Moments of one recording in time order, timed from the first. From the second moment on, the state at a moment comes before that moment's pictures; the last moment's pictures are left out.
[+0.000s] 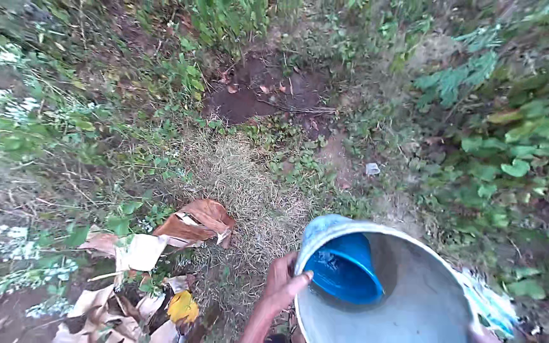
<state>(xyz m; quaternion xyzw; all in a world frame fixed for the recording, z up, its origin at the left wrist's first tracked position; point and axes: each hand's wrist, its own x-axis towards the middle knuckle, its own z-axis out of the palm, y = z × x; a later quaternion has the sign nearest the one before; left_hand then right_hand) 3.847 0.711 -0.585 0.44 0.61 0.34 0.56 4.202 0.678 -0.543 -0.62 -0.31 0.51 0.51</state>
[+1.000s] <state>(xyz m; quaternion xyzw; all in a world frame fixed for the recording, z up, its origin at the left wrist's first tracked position) 3.662 1.329 -0.974 0.35 0.70 0.18 0.60 4.011 1.313 -0.991 -0.74 -0.25 0.53 0.34</state>
